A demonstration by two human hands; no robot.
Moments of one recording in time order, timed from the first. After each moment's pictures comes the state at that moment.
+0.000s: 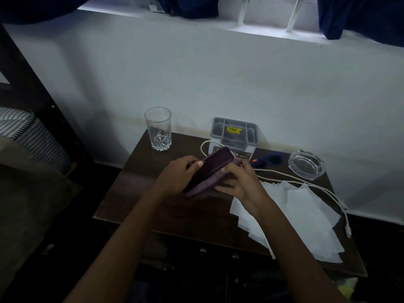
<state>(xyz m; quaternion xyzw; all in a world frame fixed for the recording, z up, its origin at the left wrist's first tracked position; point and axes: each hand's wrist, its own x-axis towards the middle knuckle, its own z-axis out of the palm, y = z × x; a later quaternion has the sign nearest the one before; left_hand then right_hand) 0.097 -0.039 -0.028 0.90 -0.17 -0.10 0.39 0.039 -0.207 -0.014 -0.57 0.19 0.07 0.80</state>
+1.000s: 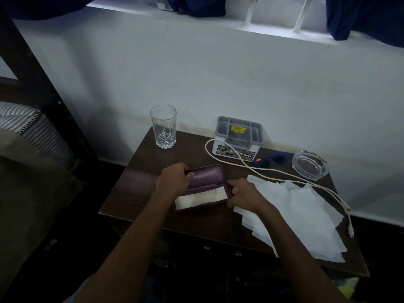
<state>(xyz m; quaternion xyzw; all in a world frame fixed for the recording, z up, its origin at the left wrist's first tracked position) 0.097 -0.031 -0.054 0.95 -0.03 -0.13 0.28 0.045 -0.218 -0.048 -0.94 0.07 0.21 0.28</state>
